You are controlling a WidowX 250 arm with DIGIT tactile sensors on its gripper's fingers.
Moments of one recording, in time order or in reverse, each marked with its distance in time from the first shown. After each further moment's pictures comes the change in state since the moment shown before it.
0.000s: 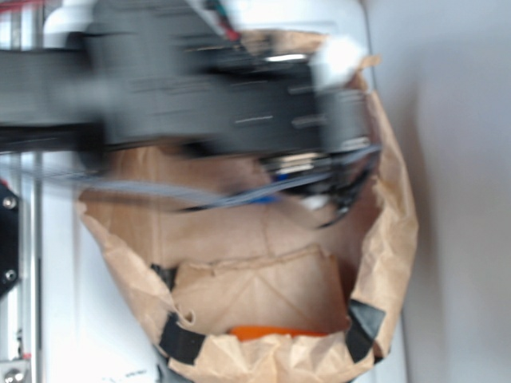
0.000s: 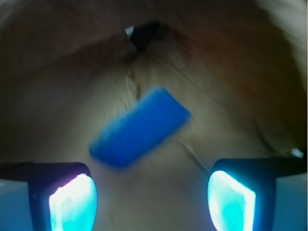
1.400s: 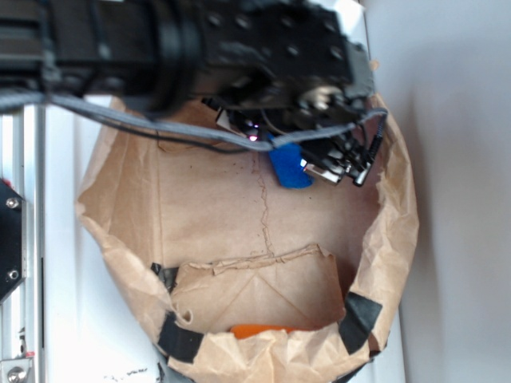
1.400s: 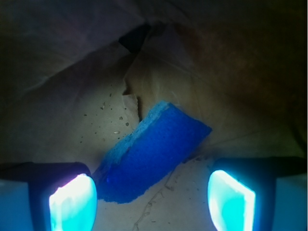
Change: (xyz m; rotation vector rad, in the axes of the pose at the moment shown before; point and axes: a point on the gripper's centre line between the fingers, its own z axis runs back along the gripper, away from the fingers) arm 0.009 0.008 -0.010 -0.168 0.035 0.127
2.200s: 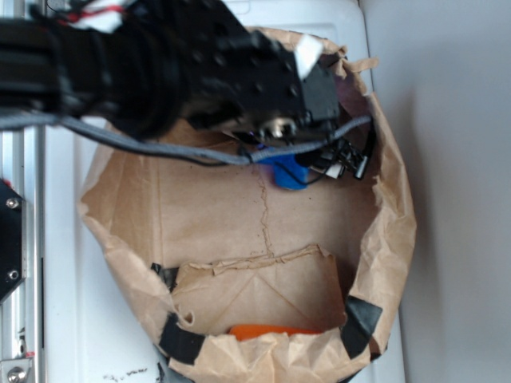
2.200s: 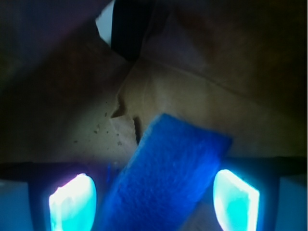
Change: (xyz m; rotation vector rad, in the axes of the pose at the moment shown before) arm 0.006 -0.006 -0.039 -0.026 -0.125 0.042
